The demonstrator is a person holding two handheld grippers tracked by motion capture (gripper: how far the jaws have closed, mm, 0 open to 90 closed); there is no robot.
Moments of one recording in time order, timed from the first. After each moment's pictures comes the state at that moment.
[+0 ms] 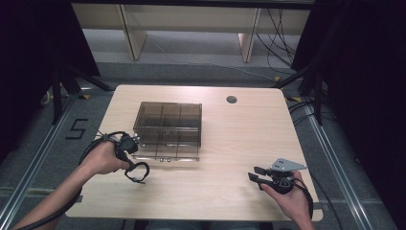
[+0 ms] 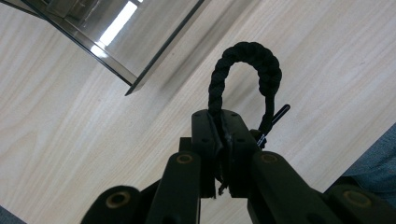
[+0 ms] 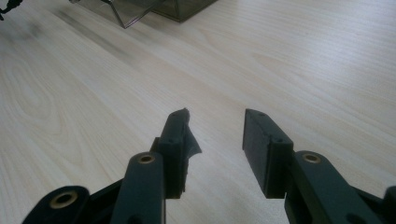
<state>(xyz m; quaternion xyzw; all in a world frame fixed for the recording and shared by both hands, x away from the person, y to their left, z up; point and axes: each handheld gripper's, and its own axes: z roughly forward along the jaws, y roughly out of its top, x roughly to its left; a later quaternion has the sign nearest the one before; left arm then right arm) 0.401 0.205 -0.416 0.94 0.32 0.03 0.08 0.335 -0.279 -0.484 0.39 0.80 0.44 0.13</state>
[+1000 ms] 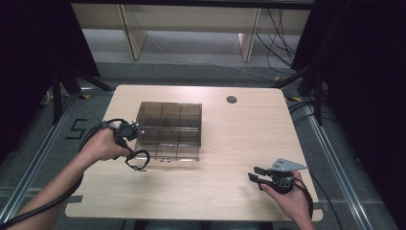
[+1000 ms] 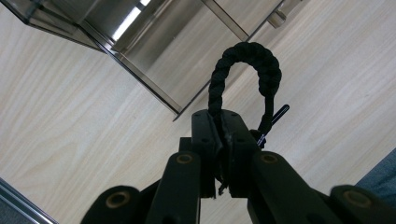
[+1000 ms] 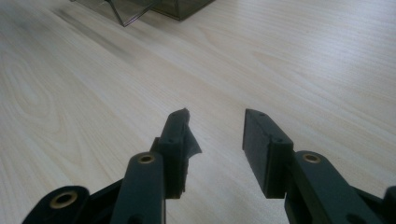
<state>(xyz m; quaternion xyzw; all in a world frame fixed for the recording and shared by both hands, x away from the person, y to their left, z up) 0.428 0.207 -0.394 0.93 0.34 0.04 0.10 0.337 -0.280 -0.486 0.38 0.80 0.44 0.14</state>
